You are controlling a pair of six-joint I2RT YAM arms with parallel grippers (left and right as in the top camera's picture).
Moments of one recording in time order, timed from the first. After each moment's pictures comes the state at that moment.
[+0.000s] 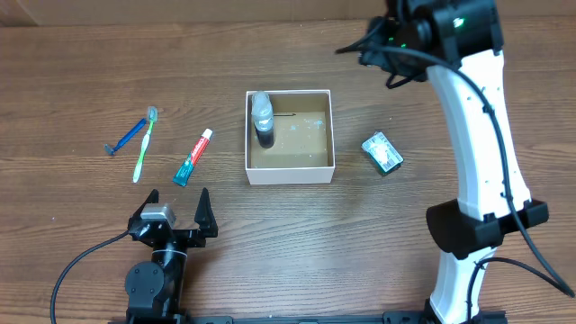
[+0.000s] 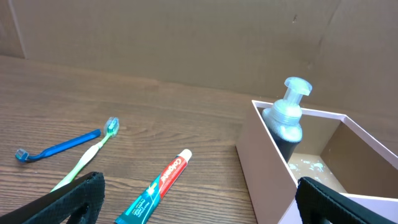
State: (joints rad) left arm -0.06 0.01 0.01 -0.08 -0.01 -0.20; right arm 0.31 2.08 2.60 -1.64 0.14 0.59
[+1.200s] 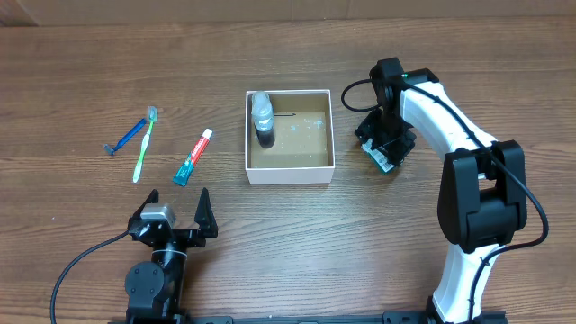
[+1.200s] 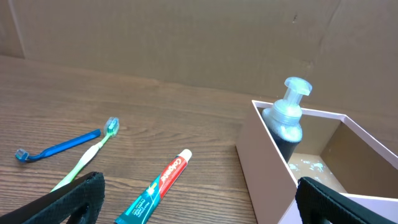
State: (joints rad) left arm -0.06 0.01 0.01 -0.08 -0.01 -0.20; right arm 0.20 2.09 1.57 -1.07 -0.01 0.94
